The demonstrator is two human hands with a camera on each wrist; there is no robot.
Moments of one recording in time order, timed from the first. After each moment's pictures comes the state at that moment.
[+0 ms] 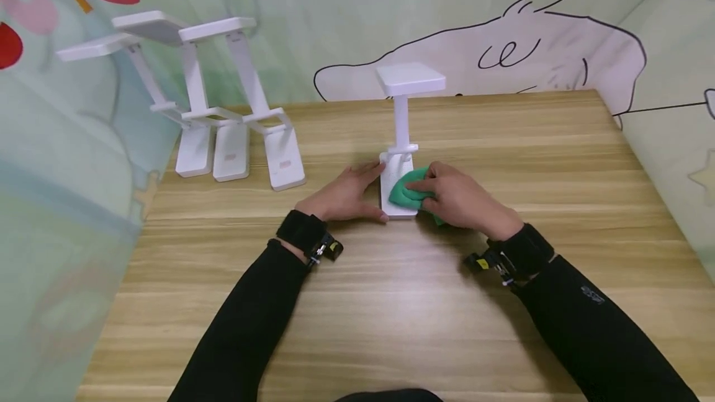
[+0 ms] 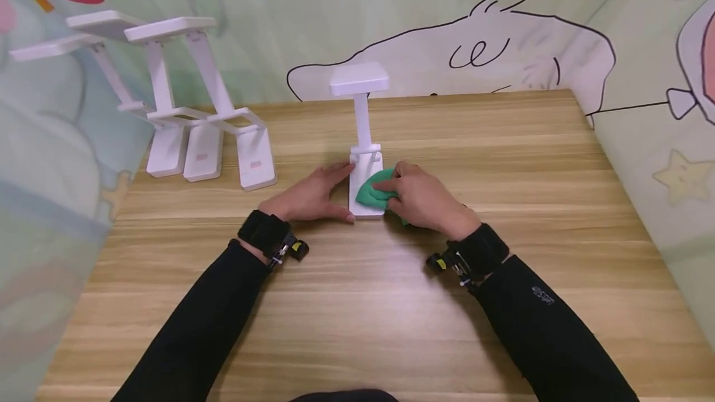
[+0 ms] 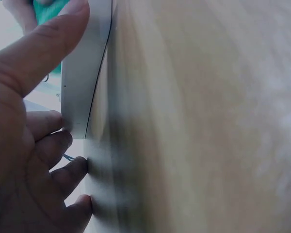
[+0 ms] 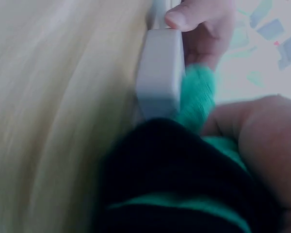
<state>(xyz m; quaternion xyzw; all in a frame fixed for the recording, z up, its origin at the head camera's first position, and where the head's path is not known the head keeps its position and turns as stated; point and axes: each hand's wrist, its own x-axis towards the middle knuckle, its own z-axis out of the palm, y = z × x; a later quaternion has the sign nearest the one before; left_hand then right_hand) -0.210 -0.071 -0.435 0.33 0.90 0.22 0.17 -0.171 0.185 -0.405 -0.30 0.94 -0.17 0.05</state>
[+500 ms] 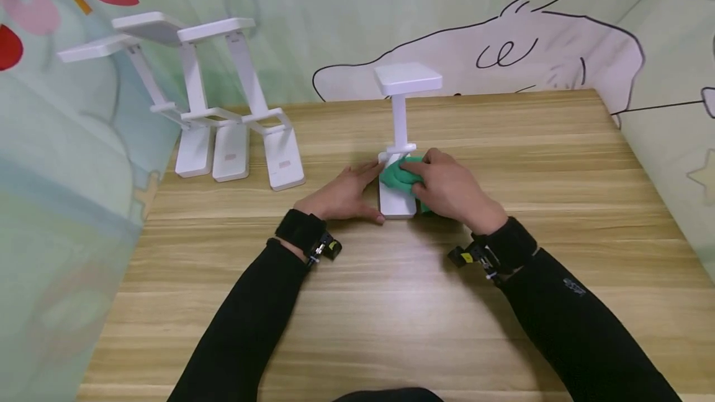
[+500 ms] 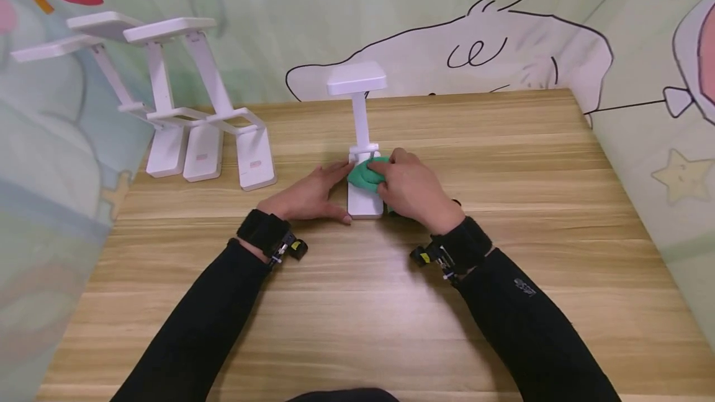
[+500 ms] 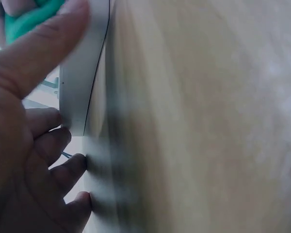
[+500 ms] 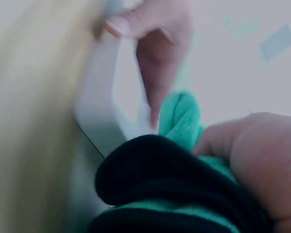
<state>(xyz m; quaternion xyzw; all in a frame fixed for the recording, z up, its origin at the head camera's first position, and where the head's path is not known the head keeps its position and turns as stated) -0.210 -0.071 -0.432 0.34 0.90 0.23 0.18 -0.174 0.167 -0.392 -0.26 0.96 -0.13 0.01</state>
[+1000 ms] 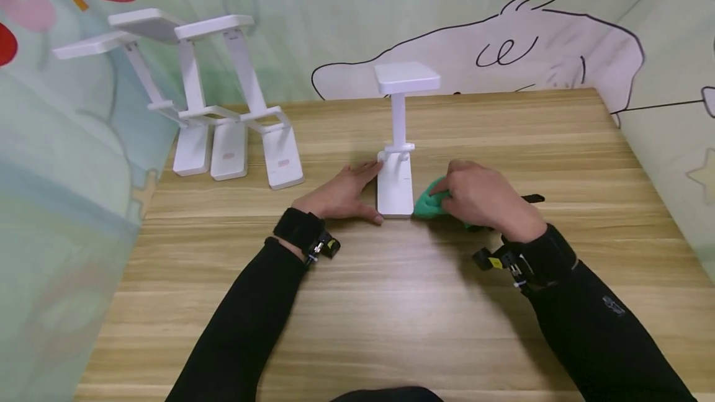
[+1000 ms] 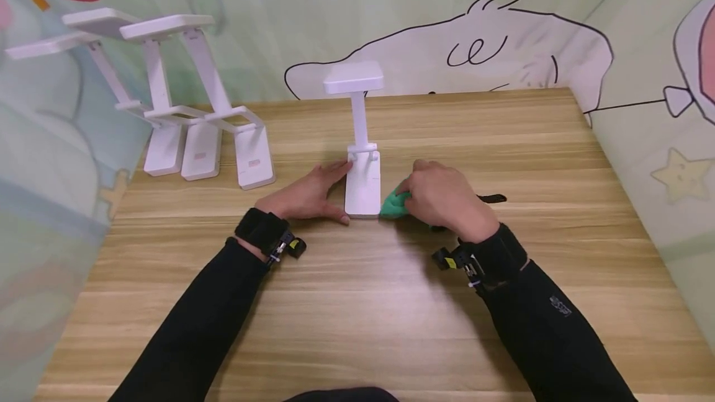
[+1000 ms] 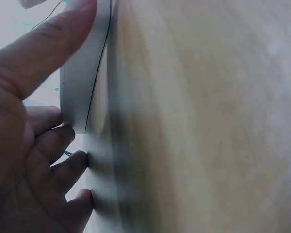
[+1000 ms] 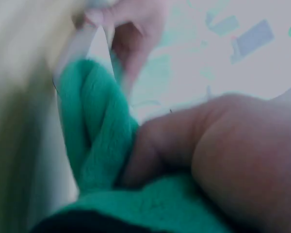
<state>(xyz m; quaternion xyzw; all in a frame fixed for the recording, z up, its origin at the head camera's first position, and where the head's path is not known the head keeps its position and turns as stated) -0.210 -0.073 -0.431 0.34 0.89 0.23 0.19 -0.157 0.196 -0.373 -0.24 0.96 -0.11 0.09</state>
